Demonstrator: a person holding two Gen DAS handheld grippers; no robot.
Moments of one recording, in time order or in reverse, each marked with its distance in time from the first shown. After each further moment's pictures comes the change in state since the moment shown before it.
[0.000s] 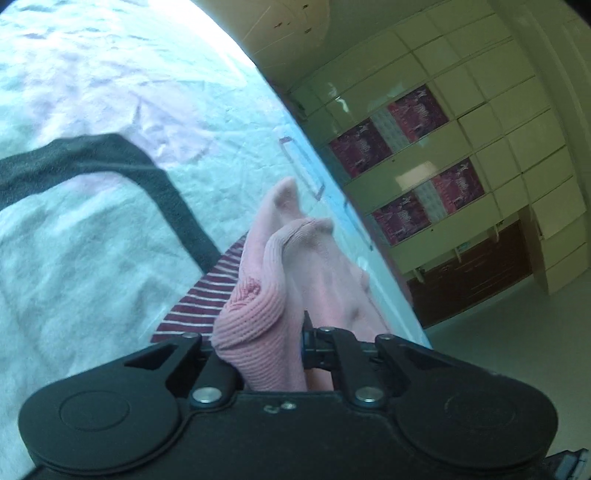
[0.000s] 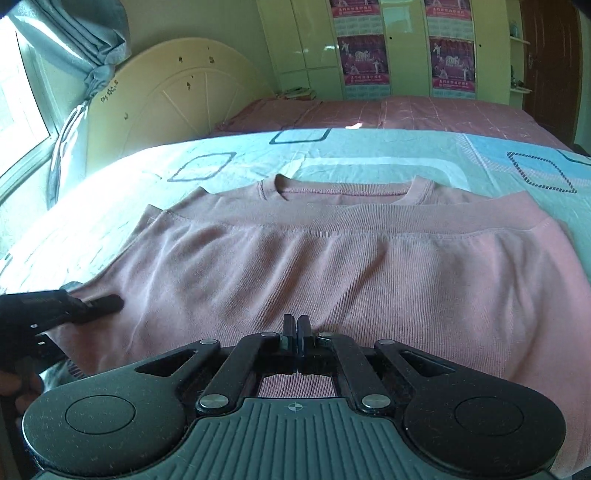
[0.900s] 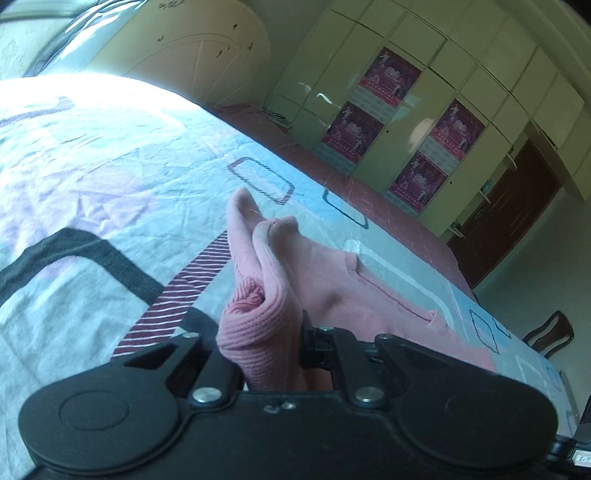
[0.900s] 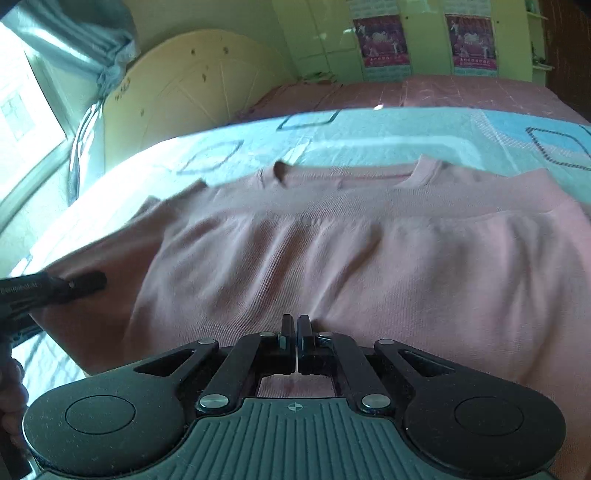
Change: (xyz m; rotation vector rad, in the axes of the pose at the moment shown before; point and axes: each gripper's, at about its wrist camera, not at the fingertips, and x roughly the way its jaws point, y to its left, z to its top) left arm -0.004 -0.099 -0.026 0.382 -0.009 0.201; right arm -0.018 -0.061 0.008 0.084 -0.066 0.170
